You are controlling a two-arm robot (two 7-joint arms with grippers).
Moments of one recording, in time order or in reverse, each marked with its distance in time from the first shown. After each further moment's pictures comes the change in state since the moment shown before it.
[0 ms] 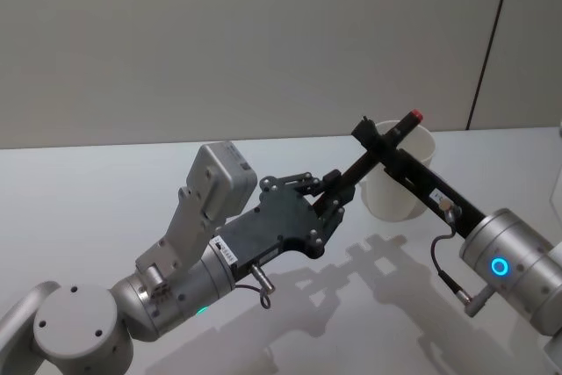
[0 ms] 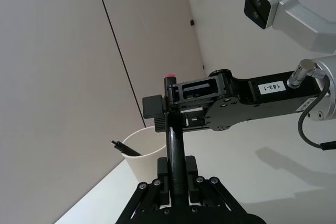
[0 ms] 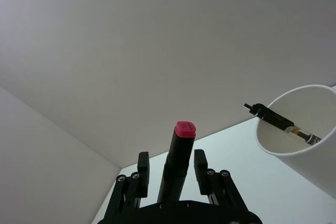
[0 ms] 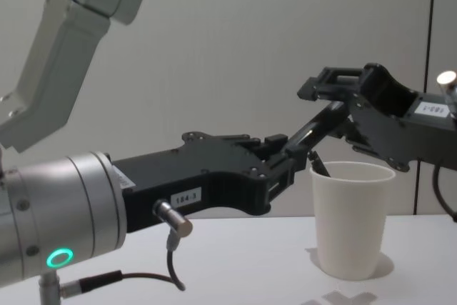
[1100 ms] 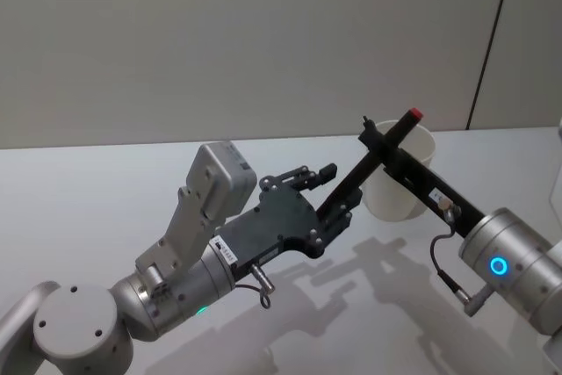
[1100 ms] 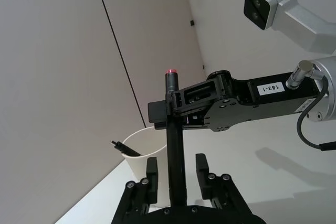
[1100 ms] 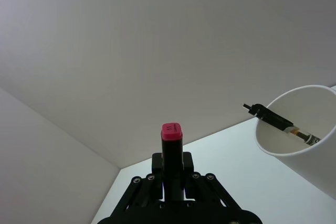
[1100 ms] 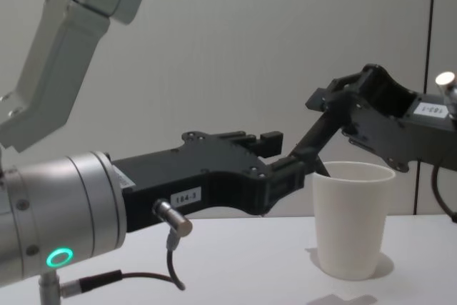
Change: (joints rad) left arm 0.000 0.000 0.000 0.000 0.000 -0.001 0.000; right arm 0.002 -0.002 -0.001 0.003 -0.002 -0.001 -0.003
